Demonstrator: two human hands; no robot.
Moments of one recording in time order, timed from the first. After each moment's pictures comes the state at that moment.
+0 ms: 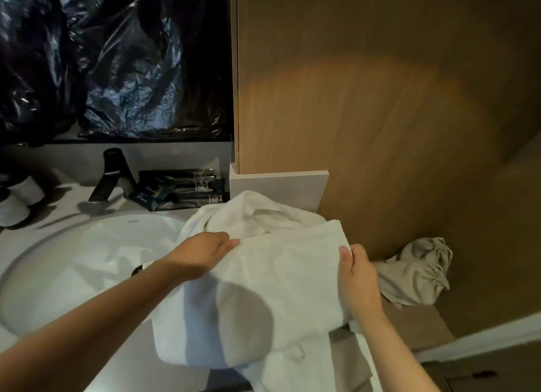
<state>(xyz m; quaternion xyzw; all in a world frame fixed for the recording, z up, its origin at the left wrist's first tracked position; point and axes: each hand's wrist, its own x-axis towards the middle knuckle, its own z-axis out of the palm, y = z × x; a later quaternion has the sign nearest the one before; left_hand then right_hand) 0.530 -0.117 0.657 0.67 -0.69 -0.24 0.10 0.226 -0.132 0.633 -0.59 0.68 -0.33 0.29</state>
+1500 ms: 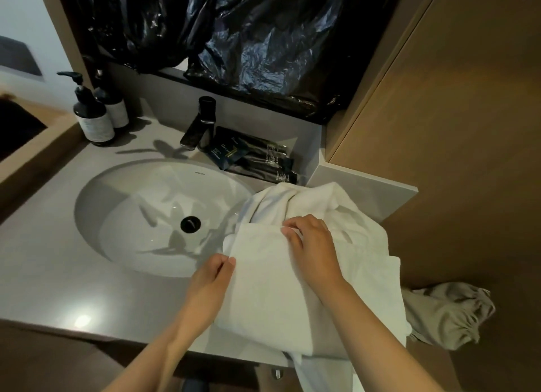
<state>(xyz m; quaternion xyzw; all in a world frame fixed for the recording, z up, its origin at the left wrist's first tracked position) 0.563 0.022 0.595 0.74 -0.27 -0.41 0.47 0.426 -0.122 0.639 -0.84 0.46 -0.17 0.22</state>
